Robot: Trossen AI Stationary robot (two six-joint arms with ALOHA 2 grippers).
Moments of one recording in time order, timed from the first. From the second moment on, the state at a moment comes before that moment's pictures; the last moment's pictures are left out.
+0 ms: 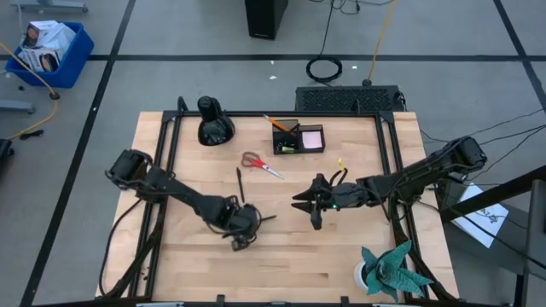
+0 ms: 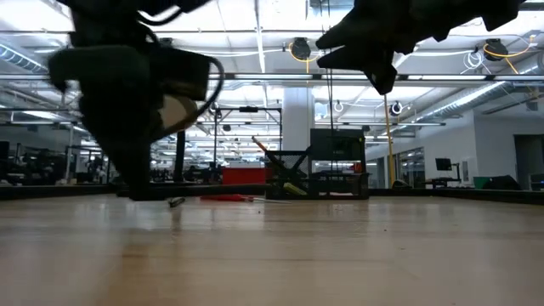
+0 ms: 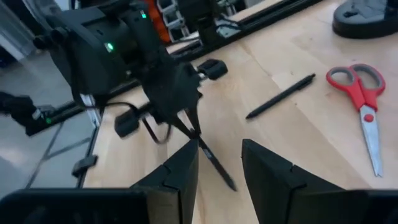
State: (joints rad) left arm -0.39 1.77 1.07 -0.63 -0.10 -0.63; right arm 0.29 1.35 0.67 0.30 0.28 0.54
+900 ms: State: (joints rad) left arm -0.19 1.77 1.07 0.09 -0.06 -1.02; right arm 0.09 0.94 0.43 0.44 0.32 0.68
